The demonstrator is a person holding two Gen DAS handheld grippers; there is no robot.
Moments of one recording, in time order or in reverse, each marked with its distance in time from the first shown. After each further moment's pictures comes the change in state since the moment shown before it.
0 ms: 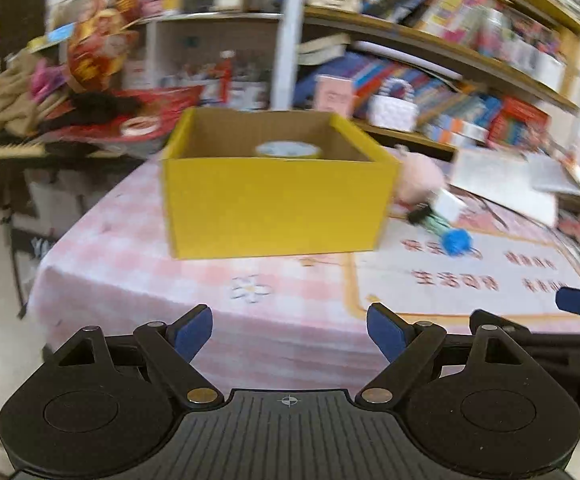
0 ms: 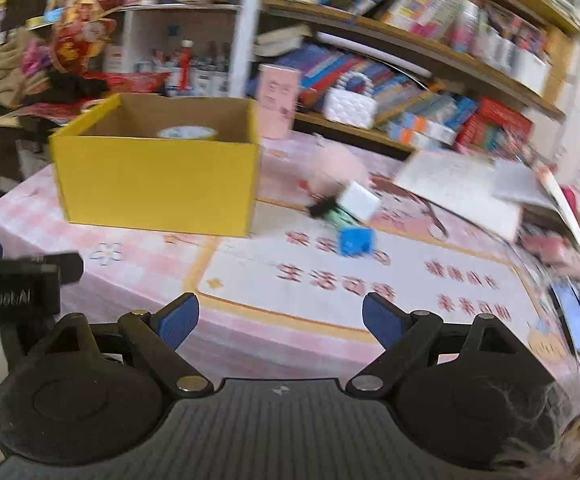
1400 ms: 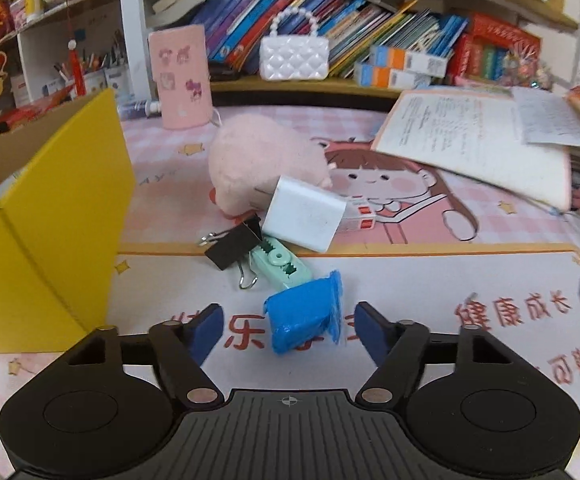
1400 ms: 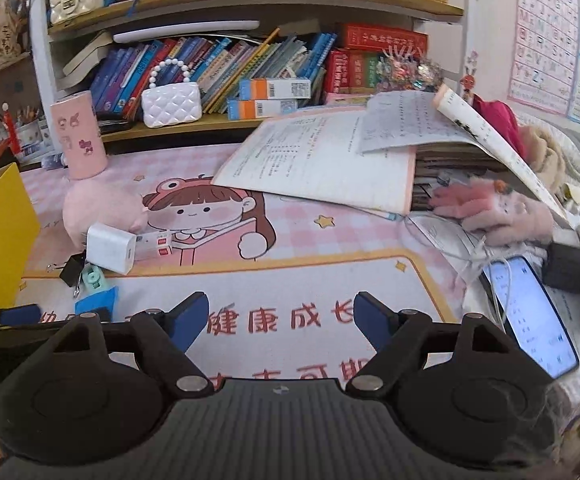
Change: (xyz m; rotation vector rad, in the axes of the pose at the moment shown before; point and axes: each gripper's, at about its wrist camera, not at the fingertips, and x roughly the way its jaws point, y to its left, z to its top) left arm 0.212 -0.234 0.060 0.088 0.118 0.044; right arm 0.123 -0.271 0.031 0.277 0.031 -0.081
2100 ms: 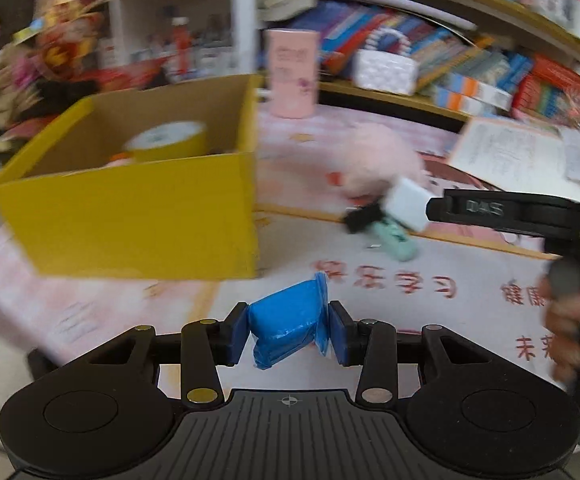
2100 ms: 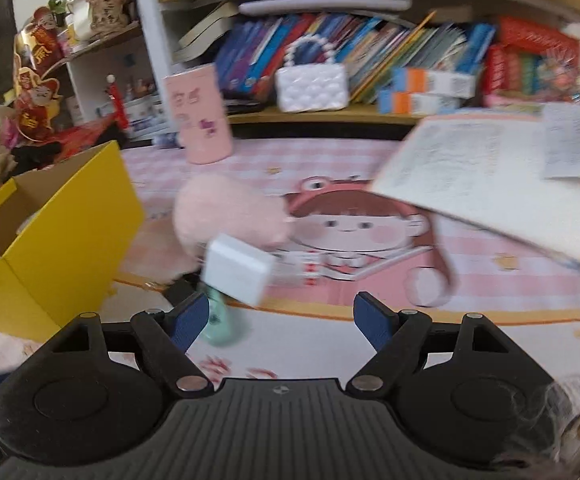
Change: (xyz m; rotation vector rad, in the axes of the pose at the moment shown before) left arm -0.095 0.077 -0.030 -0.178 0.014 0.124; right arm 0.085 0.081 0.028 -0.107 0.044 0.381
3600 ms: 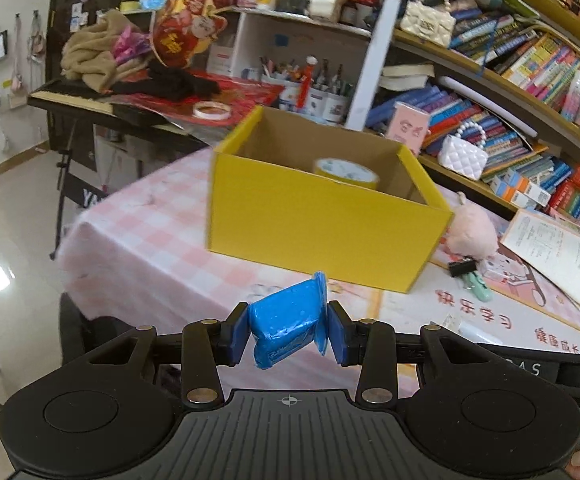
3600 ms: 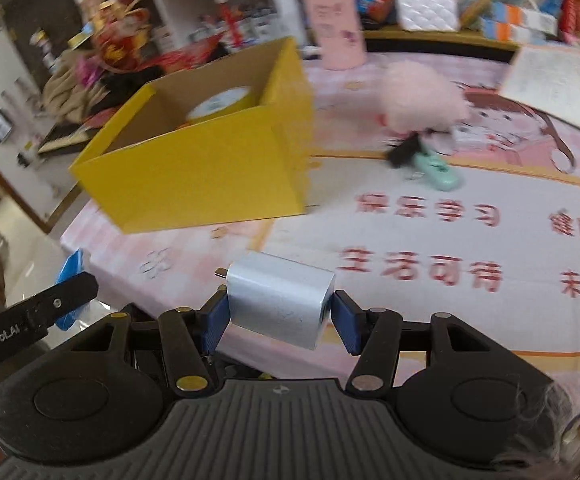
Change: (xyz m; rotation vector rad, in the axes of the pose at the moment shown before) left arm -0.076 0.177 -0.043 -0.216 -0.141 -0.012; right arm -0.076 0.170 -0.068 -0.002 0.212 0.170
